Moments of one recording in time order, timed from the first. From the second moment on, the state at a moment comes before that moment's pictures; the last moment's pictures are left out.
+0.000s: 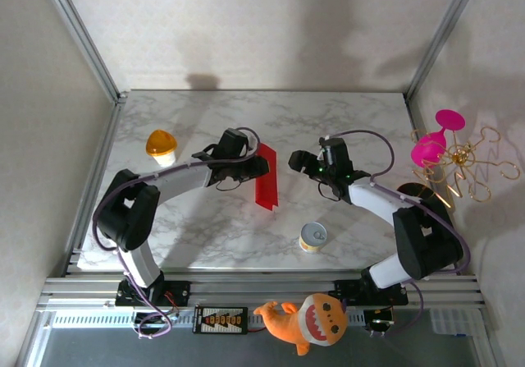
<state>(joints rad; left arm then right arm) -0.55 1.77 1.12 -0.18 0.33 -0.79 0.42 1.49 0.77 0.06 -0.21 0.70</state>
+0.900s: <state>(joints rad) -0.49 1.88 1.08 -0.20 0.27 -0.65 0.58 1.88 1.03 0.01 -0.41 0.71</state>
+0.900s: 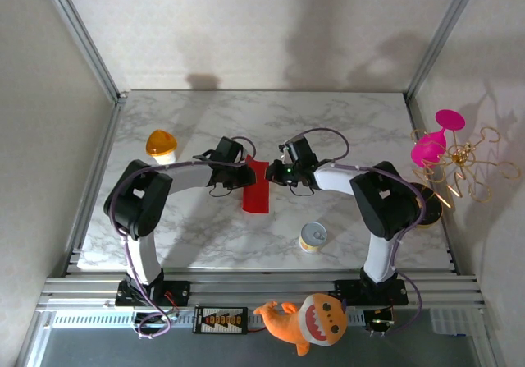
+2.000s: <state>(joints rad) -0.49 1.81 1.02 -0.25 0.18 -0.75 0.60 1.99 1.13 -0.10 -0.41 0.70</state>
